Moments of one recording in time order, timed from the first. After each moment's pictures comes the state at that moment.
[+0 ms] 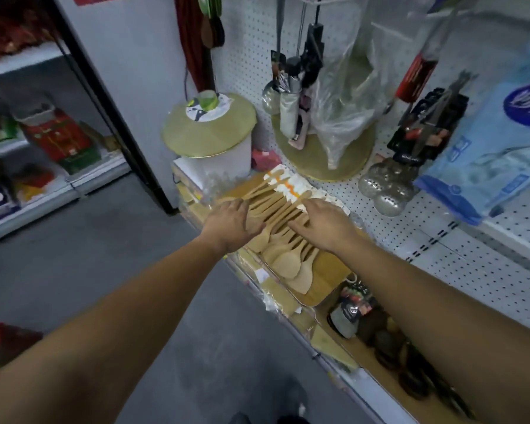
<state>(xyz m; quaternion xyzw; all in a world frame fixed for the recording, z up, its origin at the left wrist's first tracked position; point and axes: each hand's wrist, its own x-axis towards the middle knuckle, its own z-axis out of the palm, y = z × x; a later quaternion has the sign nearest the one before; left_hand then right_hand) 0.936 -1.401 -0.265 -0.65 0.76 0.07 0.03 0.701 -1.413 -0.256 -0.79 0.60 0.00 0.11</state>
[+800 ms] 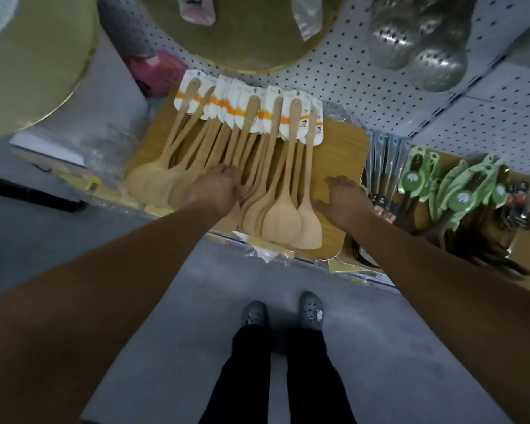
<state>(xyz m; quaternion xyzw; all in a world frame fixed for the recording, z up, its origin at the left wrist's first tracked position) 0.913 -1.597 -0.513 -0.47 0.86 0.19 0.09 0.679 -1.455 -0.494 -0.51 0.82 0.03 0.26</state>
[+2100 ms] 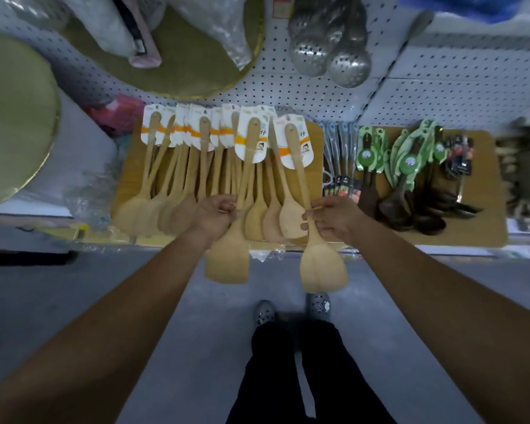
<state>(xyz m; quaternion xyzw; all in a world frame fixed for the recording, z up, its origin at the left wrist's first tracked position) 0.908 -1.555 -0.467 -0.54 0.65 0.54 -0.02 0.702 -1.383 -0.433 0.01 0.73 -0.40 0.56</state>
